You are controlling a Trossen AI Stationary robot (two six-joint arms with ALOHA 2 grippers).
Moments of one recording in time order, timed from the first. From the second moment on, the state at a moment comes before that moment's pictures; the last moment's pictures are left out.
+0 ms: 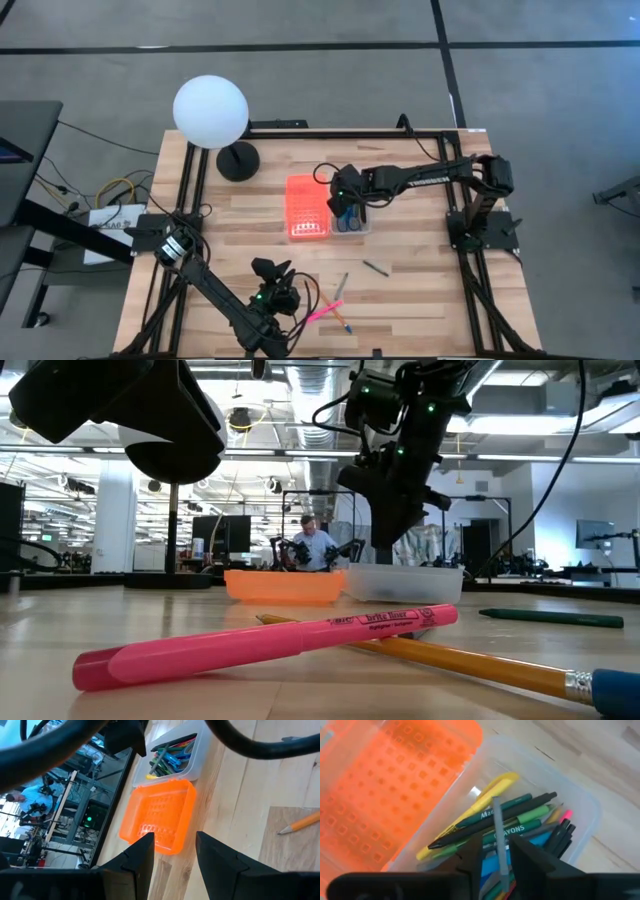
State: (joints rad) left arm -0.76 2.19 1.72 -1.54 -1.09 -1.12; right arm -0.11 1.78 1.22 -0.64 0.31 0.67
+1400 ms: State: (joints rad) left arm -0.67 2.20 1.72 -0.95 -0.73 -0.57; right arm 1.00 1.70 1.10 -1.00 1.07 0.95
